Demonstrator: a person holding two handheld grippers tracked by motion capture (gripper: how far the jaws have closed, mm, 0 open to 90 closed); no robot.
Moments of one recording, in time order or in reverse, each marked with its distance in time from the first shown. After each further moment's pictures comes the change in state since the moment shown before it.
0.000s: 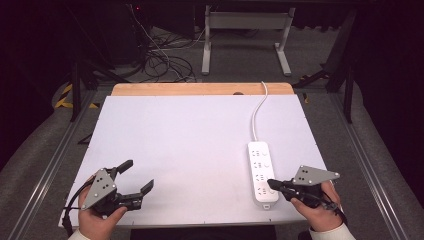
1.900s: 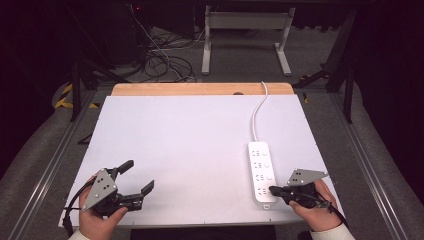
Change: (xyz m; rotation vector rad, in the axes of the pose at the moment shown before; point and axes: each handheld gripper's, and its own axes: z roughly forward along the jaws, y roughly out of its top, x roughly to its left) left arm -0.002 0.000 0.000 -0.002 -0.002 0.005; right arm -0.009 -0.024 0.017 0.169 0.005 0.060
